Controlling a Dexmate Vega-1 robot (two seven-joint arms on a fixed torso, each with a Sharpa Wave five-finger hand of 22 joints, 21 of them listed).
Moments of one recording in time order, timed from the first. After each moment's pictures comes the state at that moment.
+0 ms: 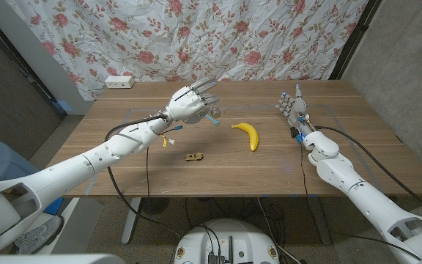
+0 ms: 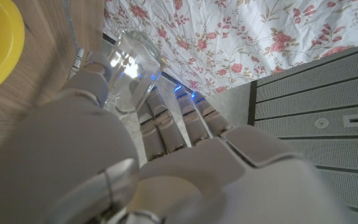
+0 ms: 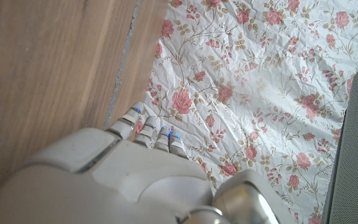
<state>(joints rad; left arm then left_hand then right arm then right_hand) 0.56 0.87 0.86 -1.54 1.39 0.02 0.98 0.87 -0.04 0.48 -0.17 0.18 0.83 -0.09 0.29 0.18 0.90 -0.21 0.20 0.19 0.51 -0.05 0.18 0.17 0.26 -0.02 0.19 0.16 -0.84 -0.51 -0.37 -1.30 0.65 0.29 0.03 -0.02 0.06 -0.02 0.18 0.28 -0.03 0.03 0.21 0.22 -0.07 -0.06 0.21 0.35 -0.04 -0.03 0.23 0.42 0.16 0.02 0.21 0.18</state>
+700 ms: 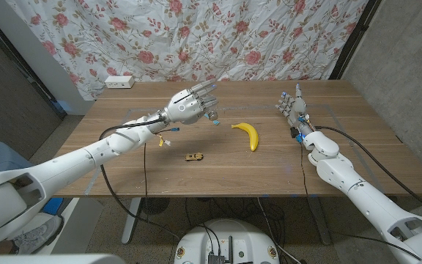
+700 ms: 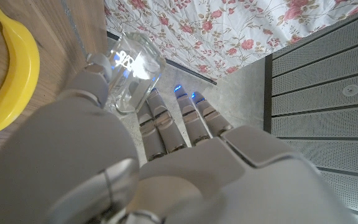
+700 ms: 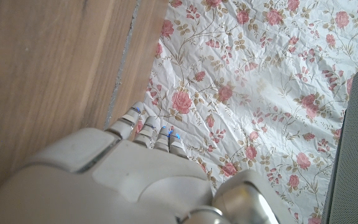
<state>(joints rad) 0.46 0.86 0.95 -1.42 1.50 0.06 1.10 0.86 -0.04 0.48 -0.17 0.18 0.82 -0.11 0.28 0.18 0.89 -0.22 0.19 0.19 0.51 -0.05 0.18 0.17 0.26 -0.02 0.19 0.16 -0.84 -0.51 -0.37 -1.30 0.65 0.29 0.03 -0.02 0.06 -0.02 0.18 0.28 -0.03 0.03 0.21 0.22 -0.07 -0.06 0.21 0.35 -0.04 -0.03 0.23 0.42 0.16 0.02 0.21 0.18</state>
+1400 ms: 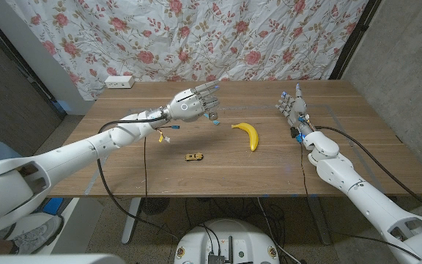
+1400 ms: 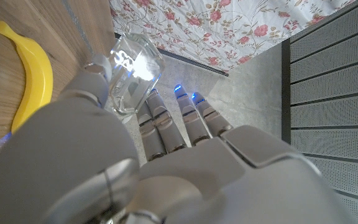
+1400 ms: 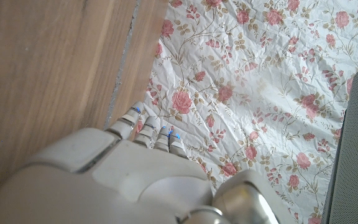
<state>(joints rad) 0.36 0.84 1.03 -1.36 1.56 0.07 1.11 0.87 -0.04 0.47 -0.17 0.19 0.82 -0.12 0.27 0.19 0.88 -0.23 0.19 0.19 0.51 -0.05 0.18 0.17 0.25 -0.02 0.19 0.16 -0.84 -0.51 -0.37 -1.30 0.65 0.29 0.03 -0.02 0.06 -0.02 0.18 0.28 -0.03 0.03 0.21 0.22 -0.07 -0.06 0.21 0.35 -0.04 -0.03 0.23 0.42 0.16 0.02 0.21 0.18</state>
